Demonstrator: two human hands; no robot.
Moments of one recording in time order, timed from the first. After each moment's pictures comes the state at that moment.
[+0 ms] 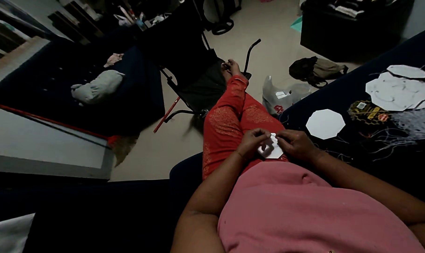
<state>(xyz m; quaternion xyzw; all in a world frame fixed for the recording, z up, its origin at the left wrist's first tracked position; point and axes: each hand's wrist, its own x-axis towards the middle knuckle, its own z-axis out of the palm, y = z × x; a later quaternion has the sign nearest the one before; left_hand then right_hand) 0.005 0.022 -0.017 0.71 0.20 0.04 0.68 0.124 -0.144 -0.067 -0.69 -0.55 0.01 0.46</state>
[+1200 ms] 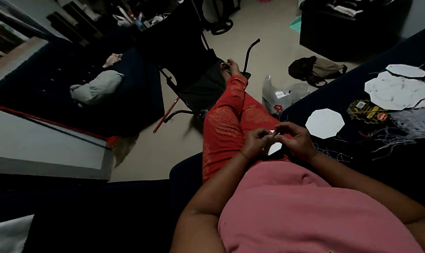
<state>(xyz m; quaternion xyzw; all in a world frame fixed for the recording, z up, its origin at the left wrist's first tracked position) 0.006 0.011 -0.019 0.79 0.16 0.08 0.59 0.123 -0.134 -0.079 -0.61 -0.46 0.06 0.64</state>
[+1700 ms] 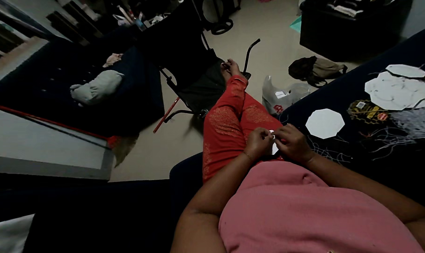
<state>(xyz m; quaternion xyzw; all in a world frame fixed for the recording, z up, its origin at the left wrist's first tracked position) 0.013 0.001 -0.006 0.85 0.22 0.01 0.47 0.111 -0.131 -0.074 -0.68 -0.54 -0.13 0.47</state>
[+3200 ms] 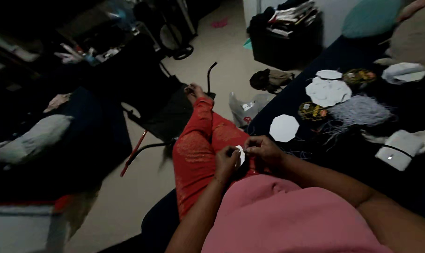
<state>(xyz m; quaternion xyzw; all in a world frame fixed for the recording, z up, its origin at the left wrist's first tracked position) 0.011 -0.002 -0.007 0.85 0.21 0.09 0.48 0.125 -0.152 -0.020 -0.54 -0.38 0.30 0.69</state>
